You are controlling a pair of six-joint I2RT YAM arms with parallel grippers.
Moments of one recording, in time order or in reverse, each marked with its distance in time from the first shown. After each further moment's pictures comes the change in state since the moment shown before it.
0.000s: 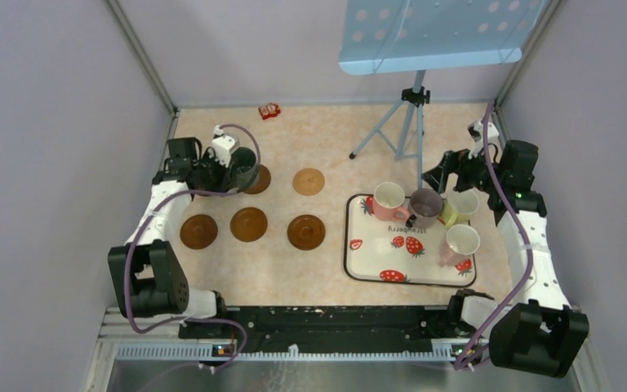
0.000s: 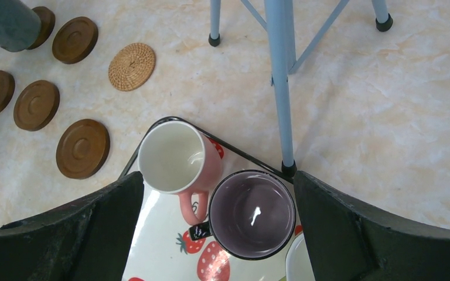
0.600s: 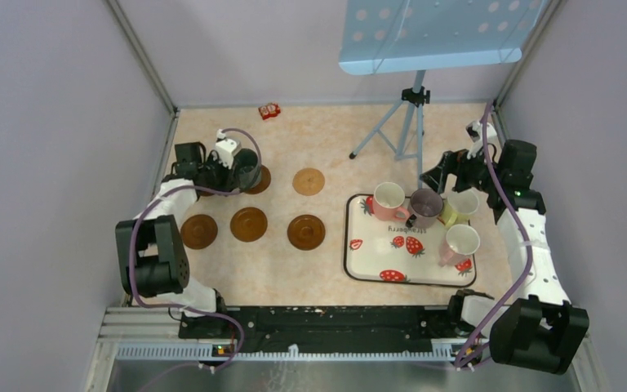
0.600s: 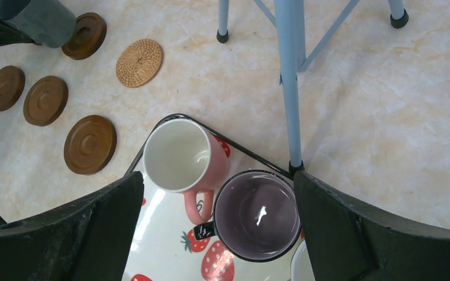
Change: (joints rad) left arm 0.036 0.148 -0.082 0.241 0.043 -0.008; right arm 0.000 0.020 0.000 0.000 -0.030 -0.001
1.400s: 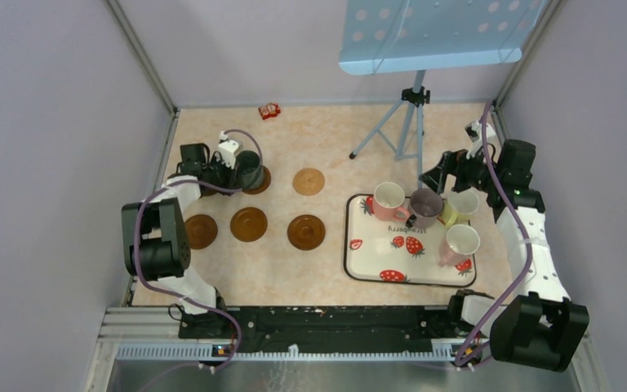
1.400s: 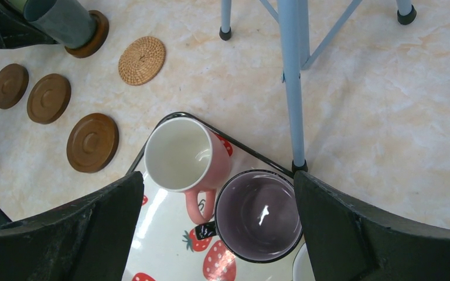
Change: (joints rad) left arm 0.000 0.130 0.006 0.098 0.012 -0.041; right arm 0.000 0.013 0.000 0.000 -0.014 0.000
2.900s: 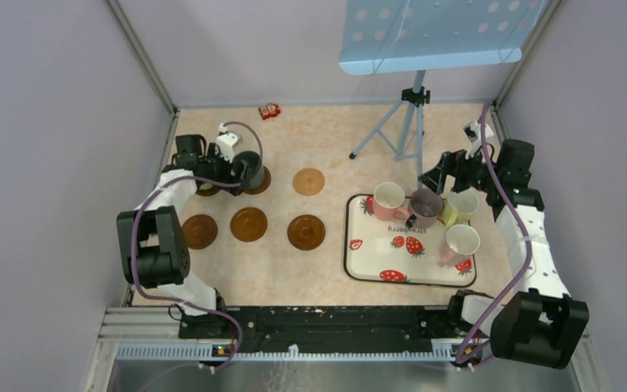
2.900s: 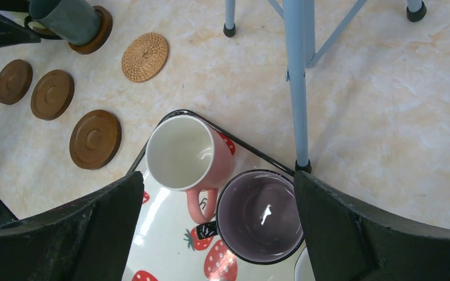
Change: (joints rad) left arm -0.005 -0.030 0.084 -0.144 0.037 0.051; right arm 0.000 0.017 0.000 0.000 -0.018 -0.007
